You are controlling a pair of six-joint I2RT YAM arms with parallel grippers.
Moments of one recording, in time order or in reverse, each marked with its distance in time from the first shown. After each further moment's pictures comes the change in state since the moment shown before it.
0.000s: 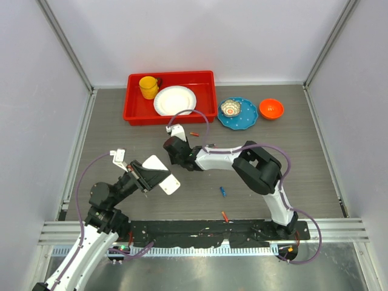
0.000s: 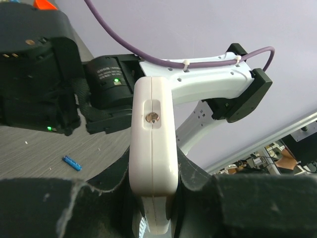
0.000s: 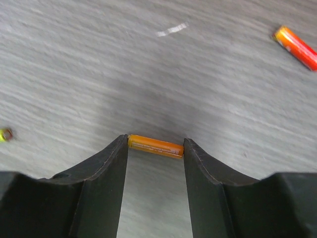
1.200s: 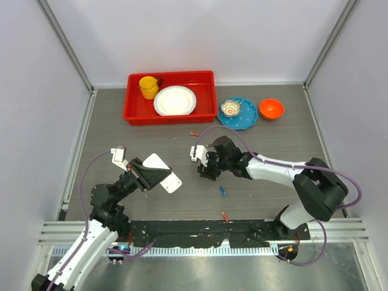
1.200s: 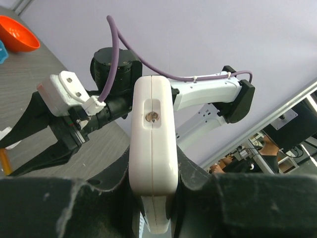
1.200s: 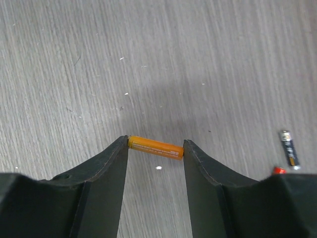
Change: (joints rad) left arm 0.000 0.126 -0.057 0.352 0.041 -0.057; right arm -0.232 -0.636 -0.619 0.009 -0.818 -0.951
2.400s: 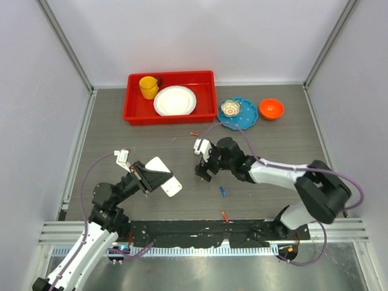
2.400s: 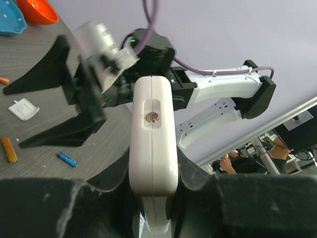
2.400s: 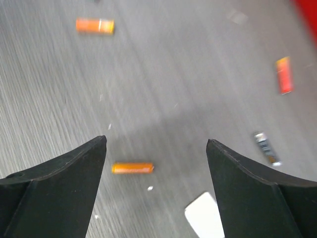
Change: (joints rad) left arm 0.000 -0.063 -0.005 -0.201 0.015 0.027; right arm 0.001 0.029 -0.084 0.222 0.018 0.135
